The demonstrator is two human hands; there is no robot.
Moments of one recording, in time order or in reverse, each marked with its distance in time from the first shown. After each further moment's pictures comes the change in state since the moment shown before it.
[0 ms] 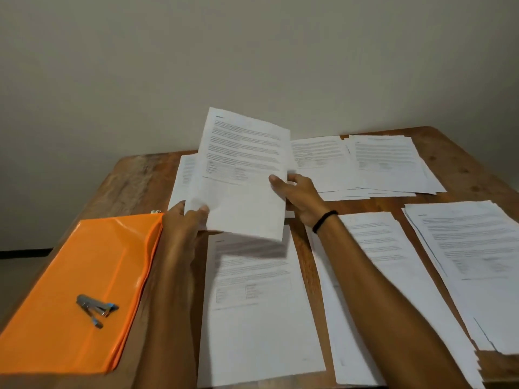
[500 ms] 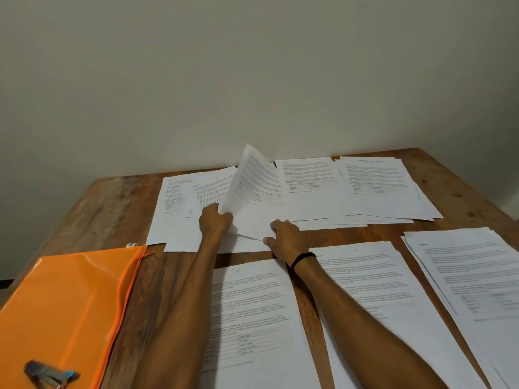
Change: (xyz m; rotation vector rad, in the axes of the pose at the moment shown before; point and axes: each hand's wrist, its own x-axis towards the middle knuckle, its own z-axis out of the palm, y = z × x) left_hand 0.118 -0.022 0.122 0.572 -0.076 0.136; right_hand 0.055 0.074 0.011 -0.934 0.027 -0.093
